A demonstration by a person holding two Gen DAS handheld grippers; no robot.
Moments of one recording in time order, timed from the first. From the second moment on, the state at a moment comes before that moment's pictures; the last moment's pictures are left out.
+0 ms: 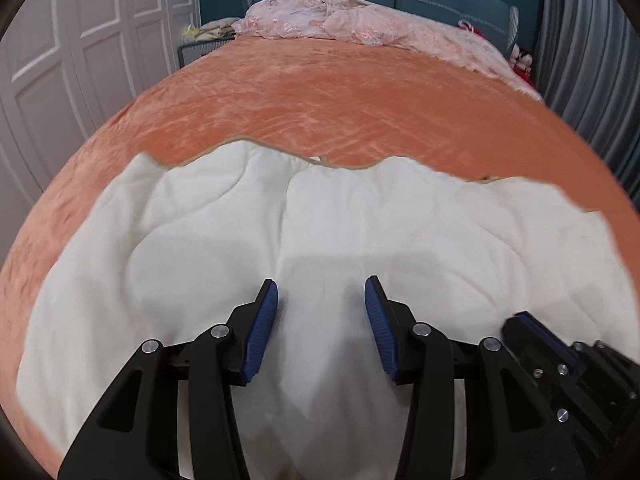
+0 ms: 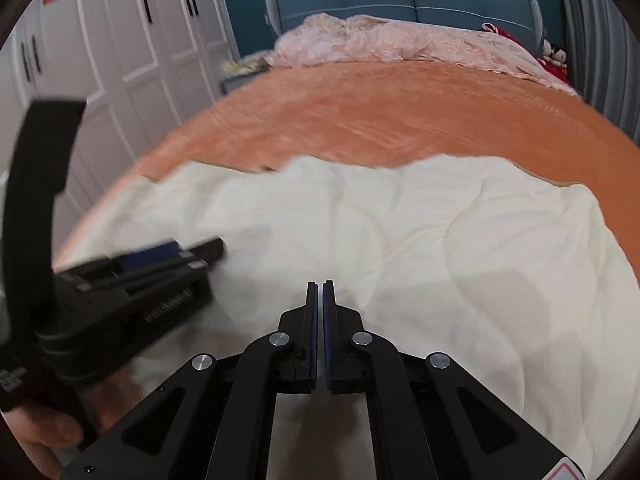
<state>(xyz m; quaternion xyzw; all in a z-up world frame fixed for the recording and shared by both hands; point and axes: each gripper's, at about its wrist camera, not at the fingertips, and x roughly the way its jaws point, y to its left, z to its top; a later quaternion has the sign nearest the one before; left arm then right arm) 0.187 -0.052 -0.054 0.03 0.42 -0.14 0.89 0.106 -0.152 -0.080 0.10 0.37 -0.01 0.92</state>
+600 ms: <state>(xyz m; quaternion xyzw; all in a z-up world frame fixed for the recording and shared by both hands) 0.125 -0.025 -0.071 0.02 0.45 -0.13 0.88 0.058 -0.121 -0.117 0.10 0.40 -0.02 0.91</state>
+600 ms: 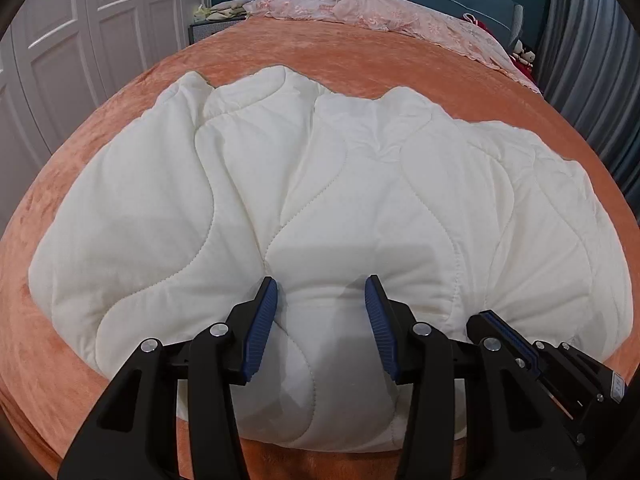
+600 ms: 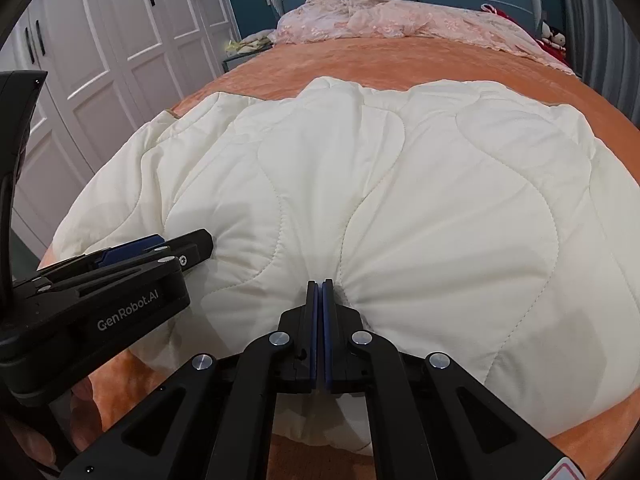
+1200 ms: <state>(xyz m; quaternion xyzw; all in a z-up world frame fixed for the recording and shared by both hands) 0.106 0.028 -0.037 -0.07 0.43 -0.13 0.89 0.042 -0.111 -0.090 0.10 0.39 -0.01 0.92</state>
